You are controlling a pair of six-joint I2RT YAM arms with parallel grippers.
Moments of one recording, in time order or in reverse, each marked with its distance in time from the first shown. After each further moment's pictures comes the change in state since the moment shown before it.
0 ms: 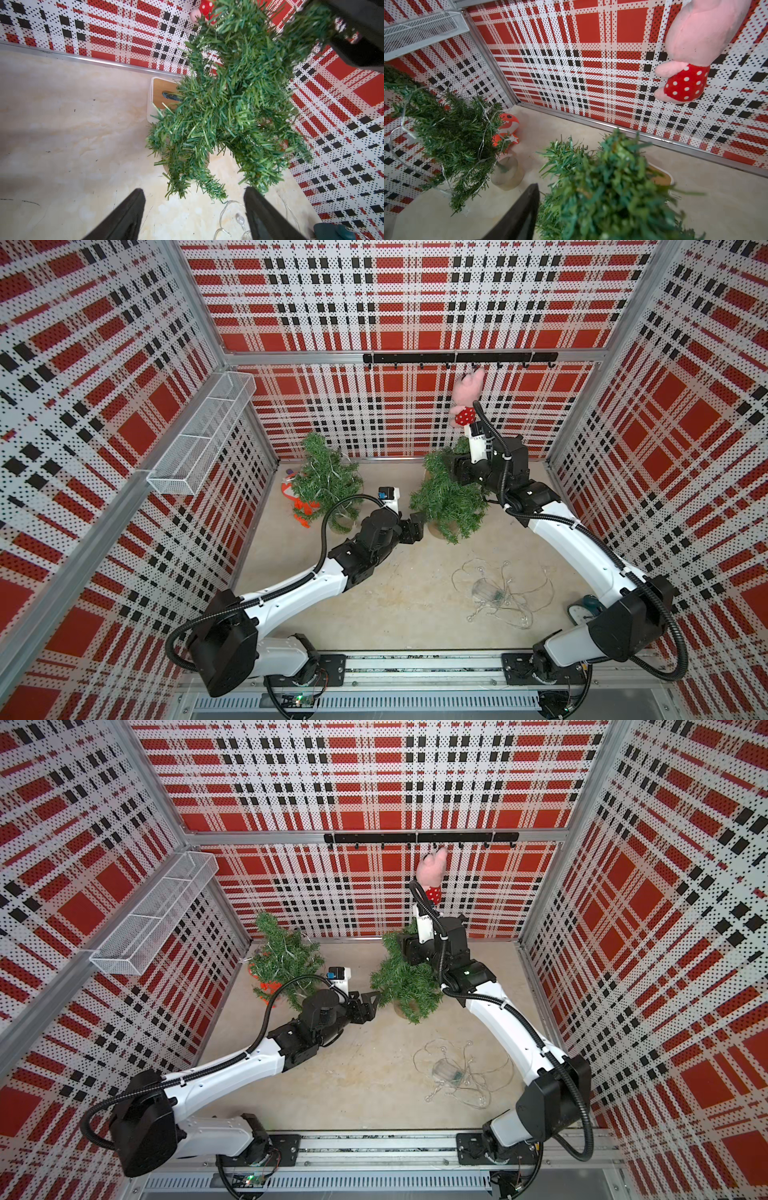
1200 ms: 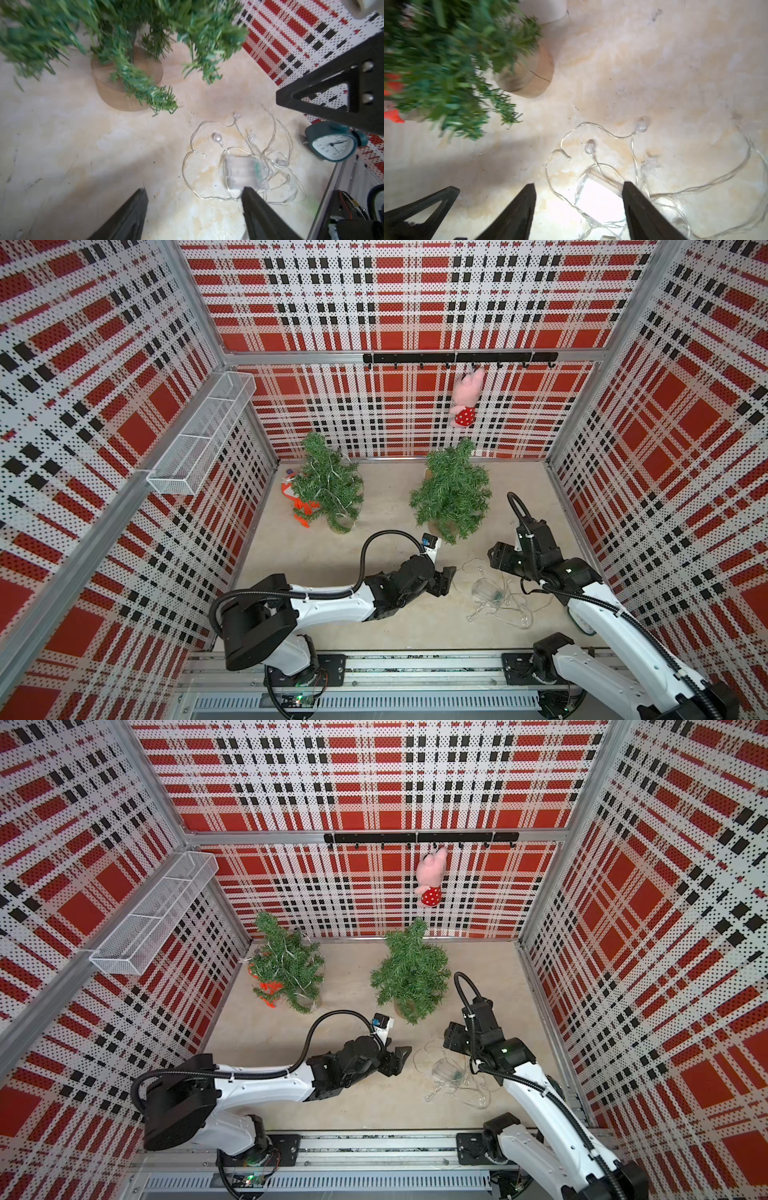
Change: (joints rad) left arm -0.339 0.234 -0.114 0.133 -0.037 0.004; right arm -0.081 -0.555 -0.747 -0.462 0.168 0.508
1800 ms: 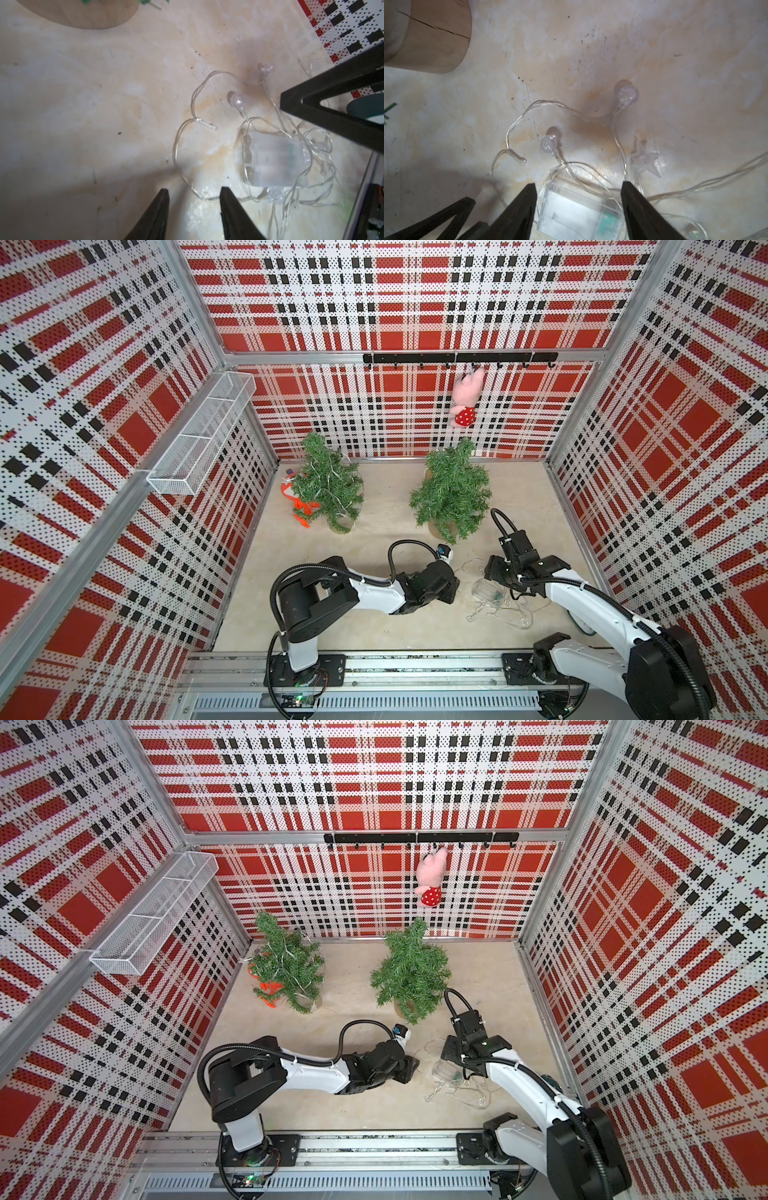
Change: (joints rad) left arm -0.003 0.314 0.148 -0.011 0.104 -0.129; right arm -0.004 0.194 -0.109 0.113 0.003 0.065
